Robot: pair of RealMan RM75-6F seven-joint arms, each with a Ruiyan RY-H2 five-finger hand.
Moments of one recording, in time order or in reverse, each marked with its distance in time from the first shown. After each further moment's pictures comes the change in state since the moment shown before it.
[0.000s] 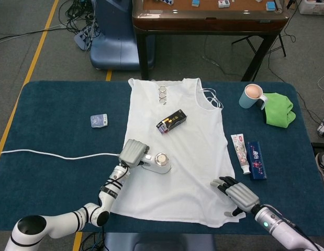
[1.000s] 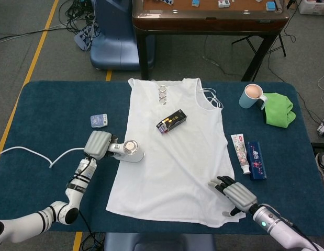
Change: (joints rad) left arm 0.148 0.297 0.005 -0.197 0.030 0.059 -0.206; right arm 0.008 0.006 0.006 -0.026 -0.003 0.003 -0.021
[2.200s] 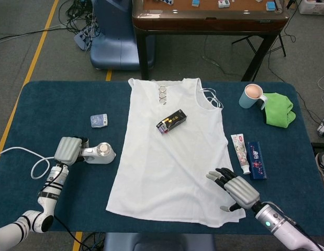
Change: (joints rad) left arm 0.132 0.065 0.093 0.153 0.081 0.045 -0.095; right arm -0.013 0.079 0.031 -0.103 -0.050 0.124 -0.011
